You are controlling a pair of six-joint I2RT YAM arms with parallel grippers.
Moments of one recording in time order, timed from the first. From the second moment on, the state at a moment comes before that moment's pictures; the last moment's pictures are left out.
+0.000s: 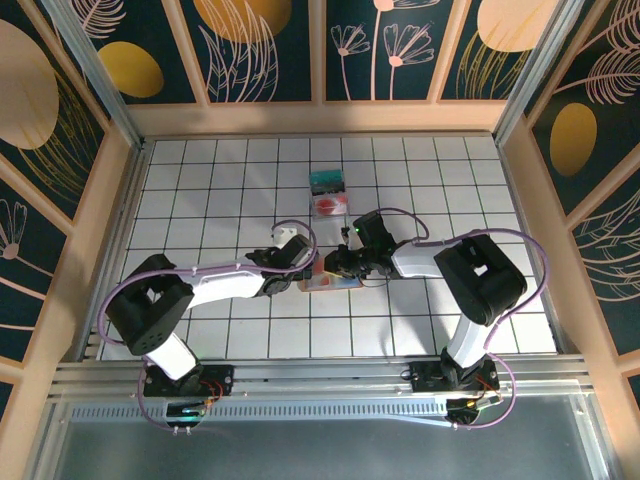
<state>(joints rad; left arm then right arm) -0.86 1.63 0.82 -0.22 -0.50 -0.70 0.62 1.74 0.75 0.13 -0.58 0.82</state>
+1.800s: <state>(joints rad) -0.86 1.68 0.79 -0.23 -0.51 -0.74 0.60 1.75 0.63 0.47 -0.73 1.01</state>
